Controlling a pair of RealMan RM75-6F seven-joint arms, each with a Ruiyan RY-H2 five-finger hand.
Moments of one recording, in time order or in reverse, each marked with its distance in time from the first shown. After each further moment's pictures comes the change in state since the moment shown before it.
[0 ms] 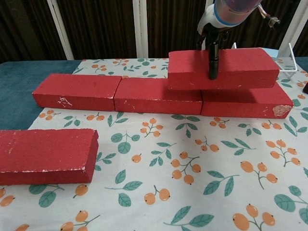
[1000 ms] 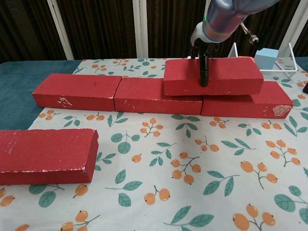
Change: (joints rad) left arm -0.010 -0.019 -0.007 -0.004 -0.031 -0.005 0.061; right arm -0.055 -0.177 0.069 0.275 -0.048 -0.083 -0.107
